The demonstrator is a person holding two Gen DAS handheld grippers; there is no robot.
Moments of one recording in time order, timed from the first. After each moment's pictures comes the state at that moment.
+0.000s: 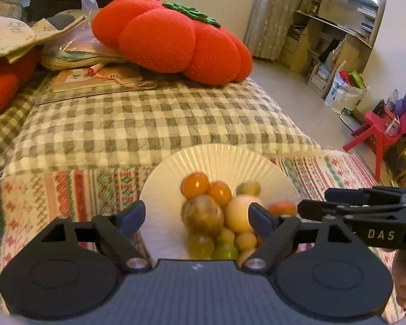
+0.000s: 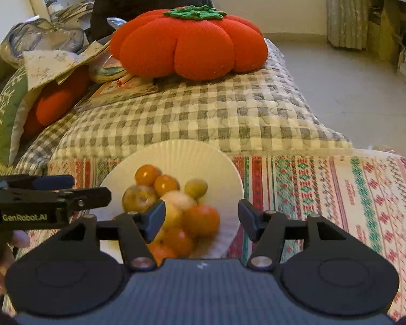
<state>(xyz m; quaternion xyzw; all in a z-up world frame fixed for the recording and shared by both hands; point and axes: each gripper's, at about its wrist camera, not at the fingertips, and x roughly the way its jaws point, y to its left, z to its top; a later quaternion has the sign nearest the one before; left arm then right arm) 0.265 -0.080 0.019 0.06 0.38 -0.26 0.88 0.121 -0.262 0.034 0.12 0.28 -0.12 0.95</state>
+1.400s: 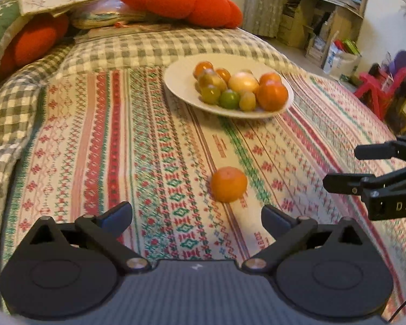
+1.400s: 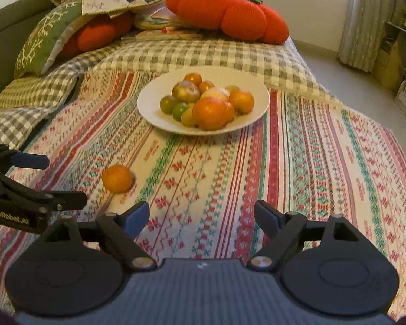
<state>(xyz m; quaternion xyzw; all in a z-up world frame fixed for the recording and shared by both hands) 0.120 0.002 -0.055 0.10 0.39 -0.25 0.88 0.022 -0.161 -0.038 0.02 0.31 -0.13 0.94</state>
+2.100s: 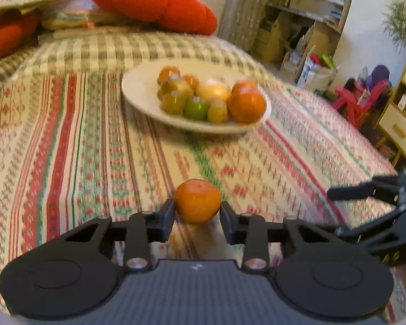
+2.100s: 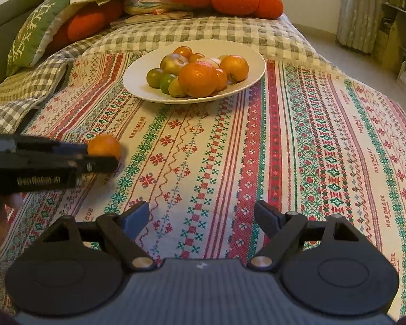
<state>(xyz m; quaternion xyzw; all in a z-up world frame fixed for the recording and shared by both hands) 0.144 -0.023 -0.069 0.05 0.36 -0.32 0.88 0.029 -0.179 -0.067 0.05 0.32 -0.12 0.94</state>
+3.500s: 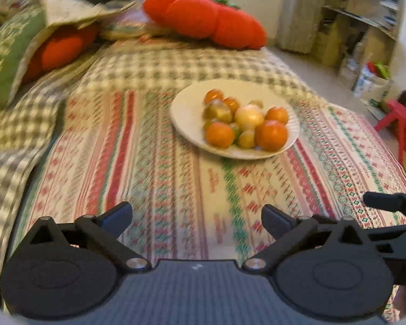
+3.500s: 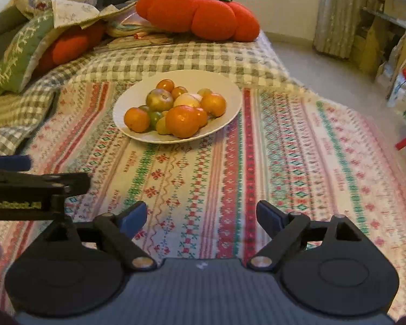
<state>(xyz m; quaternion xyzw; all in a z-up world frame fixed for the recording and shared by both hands) 0.117 -0.029 -0.009 0.06 0.40 -0.16 0.90 0.020 -0.167 -0.024 0.04 0.30 -0.19 0.93</state>
